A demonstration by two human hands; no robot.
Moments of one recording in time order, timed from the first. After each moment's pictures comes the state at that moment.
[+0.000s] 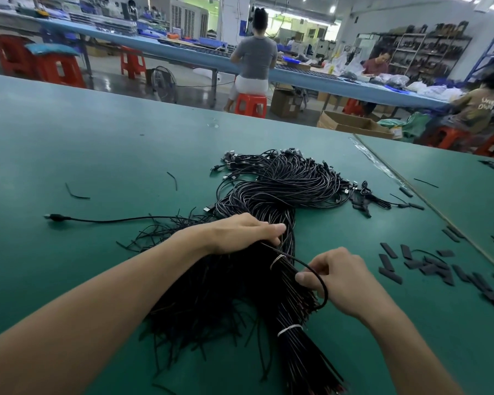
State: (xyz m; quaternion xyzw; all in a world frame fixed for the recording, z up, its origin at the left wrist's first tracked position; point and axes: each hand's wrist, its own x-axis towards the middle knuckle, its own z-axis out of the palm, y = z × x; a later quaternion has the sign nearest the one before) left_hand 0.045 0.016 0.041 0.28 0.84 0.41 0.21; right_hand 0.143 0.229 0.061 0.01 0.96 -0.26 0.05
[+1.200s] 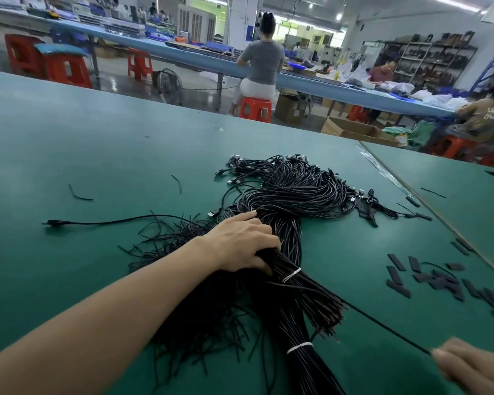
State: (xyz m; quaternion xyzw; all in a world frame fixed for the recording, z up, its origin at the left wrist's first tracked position) left_hand 0.035 0.016 0.022 0.42 0.91 0.06 -0.02; right_hand 0.203 0.395 0.008 0.12 0.95 -0.30 0.02
